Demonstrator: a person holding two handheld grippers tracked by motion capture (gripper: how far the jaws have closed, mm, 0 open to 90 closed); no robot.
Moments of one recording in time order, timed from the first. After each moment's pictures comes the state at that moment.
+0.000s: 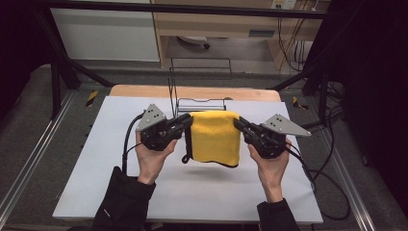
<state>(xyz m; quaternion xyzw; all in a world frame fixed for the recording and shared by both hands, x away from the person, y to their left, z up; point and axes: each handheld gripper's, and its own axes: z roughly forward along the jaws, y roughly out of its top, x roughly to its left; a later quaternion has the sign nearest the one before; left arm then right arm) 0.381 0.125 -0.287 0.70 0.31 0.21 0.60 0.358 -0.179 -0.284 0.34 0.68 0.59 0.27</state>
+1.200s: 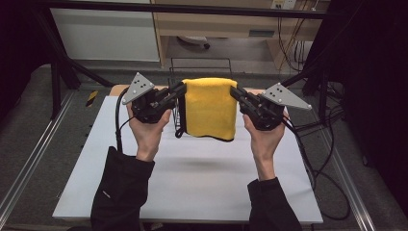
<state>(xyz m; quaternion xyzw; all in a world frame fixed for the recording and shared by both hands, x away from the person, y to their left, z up) 0.409 0.135 -0.228 0.65 0.31 0.26 0.65 0.393 -0.162 -0.229 0.32 0.64 0.63 0.31</state>
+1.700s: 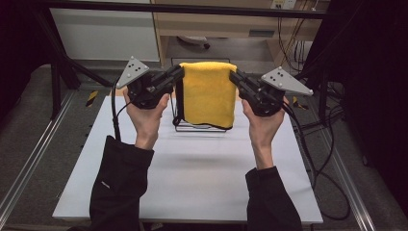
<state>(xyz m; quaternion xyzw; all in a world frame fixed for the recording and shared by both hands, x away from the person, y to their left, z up) 0.422 0.137 -0.202 0.62 0.31 0.27 0.67 0.407 -0.155 -0.200 0.31 0.62 0.64 0.33</state>
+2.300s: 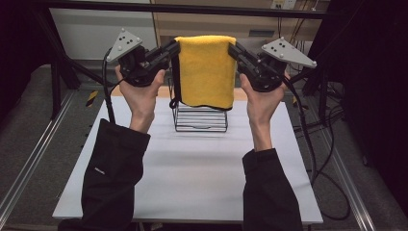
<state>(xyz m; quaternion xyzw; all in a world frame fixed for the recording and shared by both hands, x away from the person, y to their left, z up) 0.437 0.143 -0.154 0.61 0.30 0.29 0.67 0.428 -0.145 -0.152 0.30 0.61 0.65 0.35</state>
